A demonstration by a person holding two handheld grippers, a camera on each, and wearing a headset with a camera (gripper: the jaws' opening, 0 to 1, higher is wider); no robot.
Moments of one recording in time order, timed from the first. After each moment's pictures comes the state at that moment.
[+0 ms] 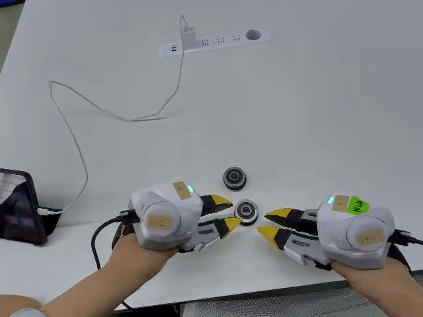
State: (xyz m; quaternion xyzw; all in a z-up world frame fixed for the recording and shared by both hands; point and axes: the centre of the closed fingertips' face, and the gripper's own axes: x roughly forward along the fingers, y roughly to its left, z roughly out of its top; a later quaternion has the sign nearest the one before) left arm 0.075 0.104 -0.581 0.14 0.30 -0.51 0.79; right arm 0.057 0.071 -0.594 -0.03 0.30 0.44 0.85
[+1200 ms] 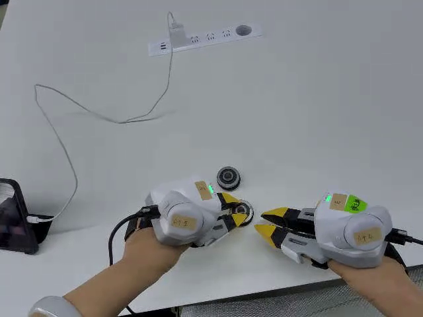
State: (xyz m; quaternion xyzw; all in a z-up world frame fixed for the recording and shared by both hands) left arm 0.083 0.083 -0.599 0.20 0.30 -0.53 0.77; right arm 0.060 0.067 -0.599 -0.01 0.31 0.43 0.85
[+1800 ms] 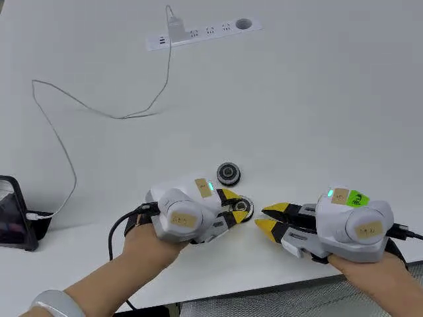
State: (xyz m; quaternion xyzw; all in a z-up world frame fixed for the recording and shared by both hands) left arm 0.083 0.084 -0.604 0.21 0.29 -0.53 0.77; right arm 0.064 0.065 -0.601 0.00 0.31 0.42 0.85
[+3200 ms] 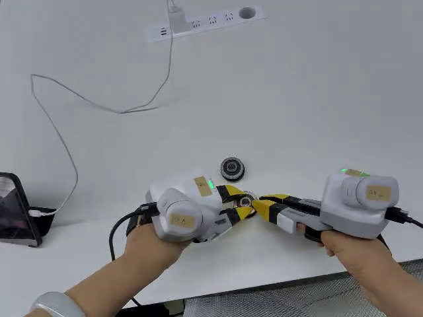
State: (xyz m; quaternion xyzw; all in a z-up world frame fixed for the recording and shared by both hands) left arm 0.083 0.084 -0.603 0.20 0.29 -0.53 0.77; right arm 0.087 0.070 -0.612 0.22 0.36 0.32 0.84
